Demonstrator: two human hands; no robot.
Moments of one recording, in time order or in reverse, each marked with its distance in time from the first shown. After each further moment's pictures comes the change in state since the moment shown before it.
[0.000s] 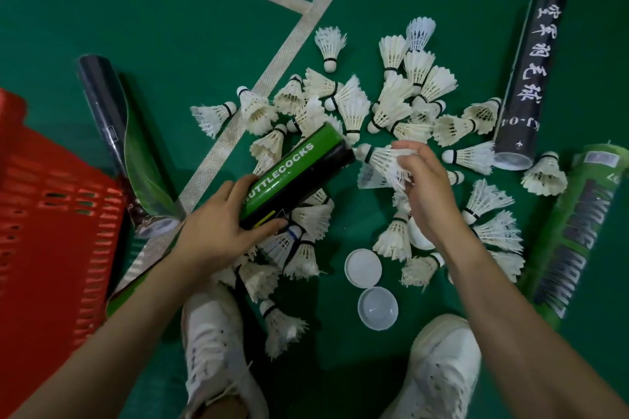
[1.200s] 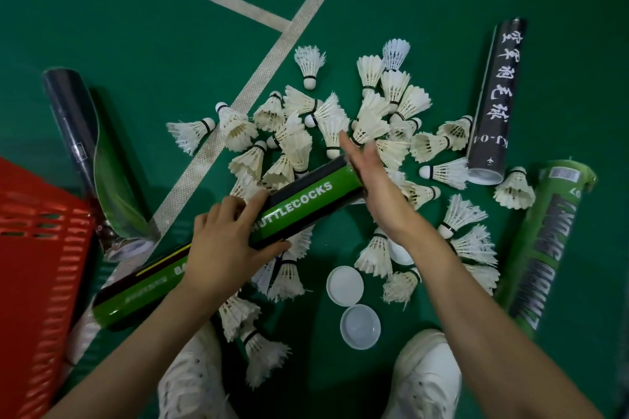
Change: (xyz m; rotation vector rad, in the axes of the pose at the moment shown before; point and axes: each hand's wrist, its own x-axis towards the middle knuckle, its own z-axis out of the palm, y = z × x) left_hand 0.012 0.020 0.031 0.111 0.167 0.081; right_hand 0.001 -0.021 0.022 -0.222 -0.414 0.021
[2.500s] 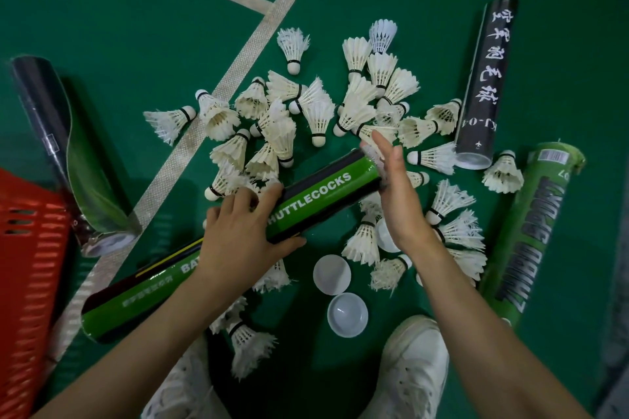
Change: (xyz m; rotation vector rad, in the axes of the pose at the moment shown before) left_hand 0.004 0.046 0.003 0.045 -0.061 0.009; right_hand -0.016 0.040 -0.026 0.114 0.276 -0.093
